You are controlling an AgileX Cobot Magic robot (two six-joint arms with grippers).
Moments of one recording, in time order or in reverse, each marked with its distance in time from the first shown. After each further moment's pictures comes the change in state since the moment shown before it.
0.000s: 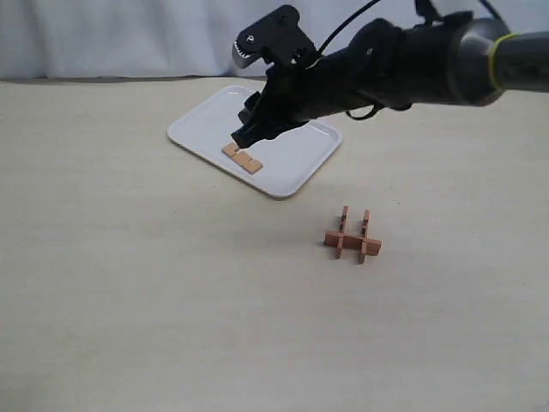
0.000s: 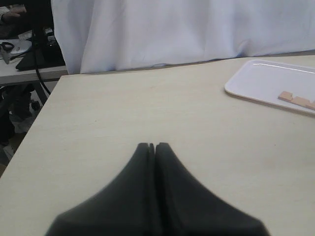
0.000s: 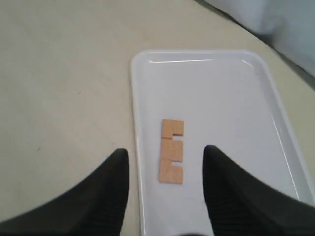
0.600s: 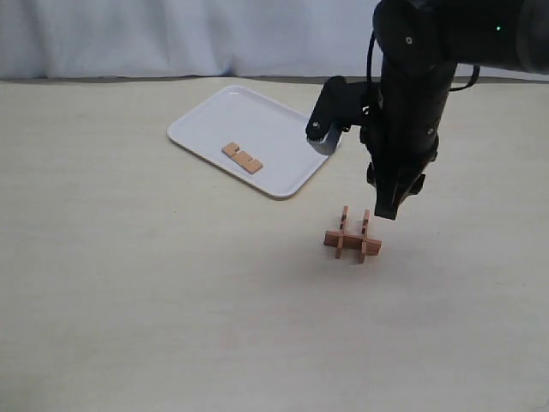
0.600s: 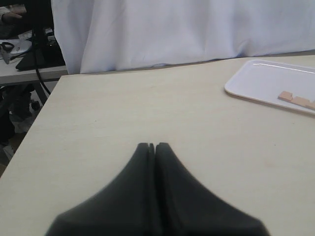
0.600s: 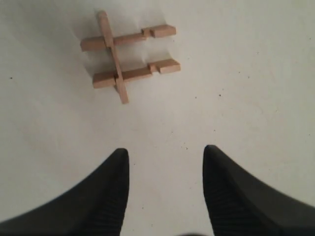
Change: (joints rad) left arm 0.000 0.000 0.000 0.000 0.000 0.000; right arm 0.000 -0.128 0.005 -0.858 0.861 0.344
